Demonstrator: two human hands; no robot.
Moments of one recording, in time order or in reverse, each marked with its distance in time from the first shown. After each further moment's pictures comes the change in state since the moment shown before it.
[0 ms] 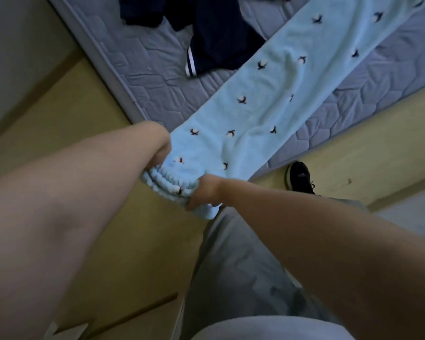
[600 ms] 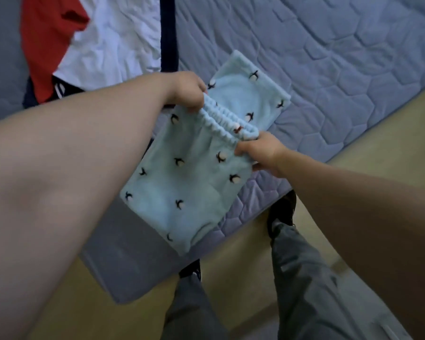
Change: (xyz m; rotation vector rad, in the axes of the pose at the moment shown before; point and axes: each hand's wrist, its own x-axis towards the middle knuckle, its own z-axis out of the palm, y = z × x) left_hand -0.123 0.026 -0.503 -0.815 0.883 0.133; right_hand -0.090 0.236 -0.459 0.797 0.547 -0.110
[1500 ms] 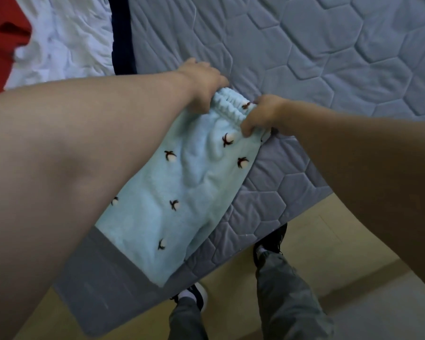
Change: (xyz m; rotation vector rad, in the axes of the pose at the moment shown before) left_hand 0.194 0.081 -0.003 0.732 0.019 0.205; right_hand 0.154 -0.088 -0.131 -0.565 -0.053 0.019
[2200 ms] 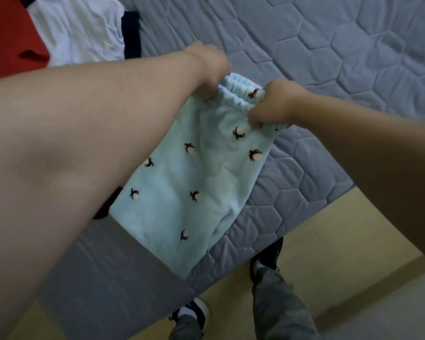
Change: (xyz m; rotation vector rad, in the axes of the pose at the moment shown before) left_hand -0.021 -0.015 -0.078 0.150 0.160 -0.032; right_hand -0.050 -0.038 -0.051 -0.340 0.279 -0.121
